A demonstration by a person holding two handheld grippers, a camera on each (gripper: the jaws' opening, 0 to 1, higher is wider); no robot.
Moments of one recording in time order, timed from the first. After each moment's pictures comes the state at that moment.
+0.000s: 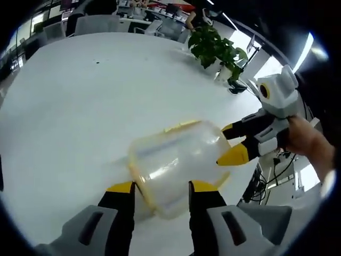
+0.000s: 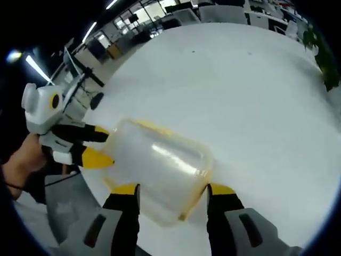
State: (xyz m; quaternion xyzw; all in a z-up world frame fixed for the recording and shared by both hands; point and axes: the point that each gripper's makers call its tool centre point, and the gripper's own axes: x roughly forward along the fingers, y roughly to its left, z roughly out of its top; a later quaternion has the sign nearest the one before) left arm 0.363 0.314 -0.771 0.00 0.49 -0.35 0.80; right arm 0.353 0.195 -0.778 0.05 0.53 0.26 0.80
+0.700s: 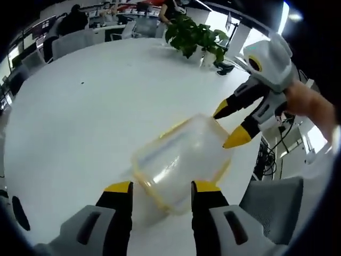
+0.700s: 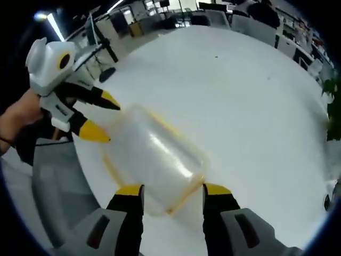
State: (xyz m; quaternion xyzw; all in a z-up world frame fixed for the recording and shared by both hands) left arm 0.372 0.317 -0.754 0.13 0.45 -0.41 0.78; right arm 0.355 0.187 -0.763 -0.10 0.52 0.32 0.78
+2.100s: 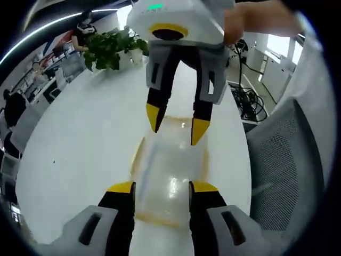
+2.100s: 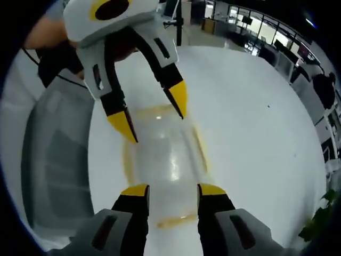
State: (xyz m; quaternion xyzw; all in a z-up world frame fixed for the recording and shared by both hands) left arm 0.364 0.270 -0.739 0.34 0.30 -0.58 0.68; right arm 0.356 0.224 -0.755 -0.30 0.42 0.49 0.70
